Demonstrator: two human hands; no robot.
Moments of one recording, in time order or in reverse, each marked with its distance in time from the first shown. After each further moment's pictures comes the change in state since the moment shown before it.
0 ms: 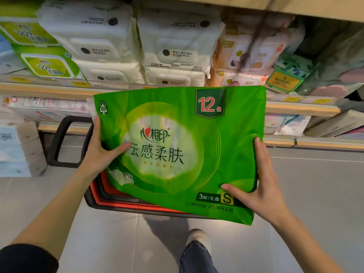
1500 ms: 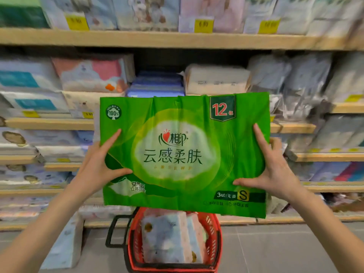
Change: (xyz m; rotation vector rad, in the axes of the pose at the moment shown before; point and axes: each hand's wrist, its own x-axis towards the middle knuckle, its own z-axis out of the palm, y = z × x) left_hand -0.191 0.454 -0.204 0.514 0.190 0.654; right_hand 0.006 -0.374 -0.329 -0.264 0.216 -0.242
